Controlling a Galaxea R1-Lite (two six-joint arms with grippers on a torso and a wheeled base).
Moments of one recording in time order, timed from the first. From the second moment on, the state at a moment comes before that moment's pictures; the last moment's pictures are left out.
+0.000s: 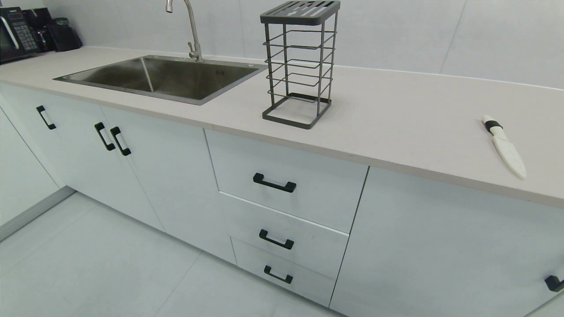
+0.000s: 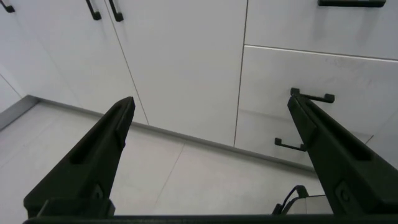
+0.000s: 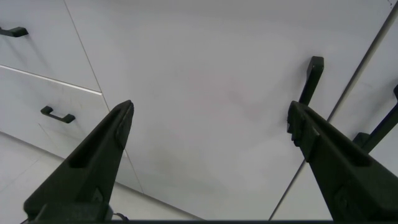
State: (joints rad) left arm 0.00 0.00 0.00 0.00 -0.04 0.06; right arm 0.00 0.01 0.00 0.00 0.02 0.01
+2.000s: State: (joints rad) left arm 0.00 0.00 0.00 0.00 -0.01 0.00; right arm 0.00 0.01 0.00 0.00 0.02 0.00
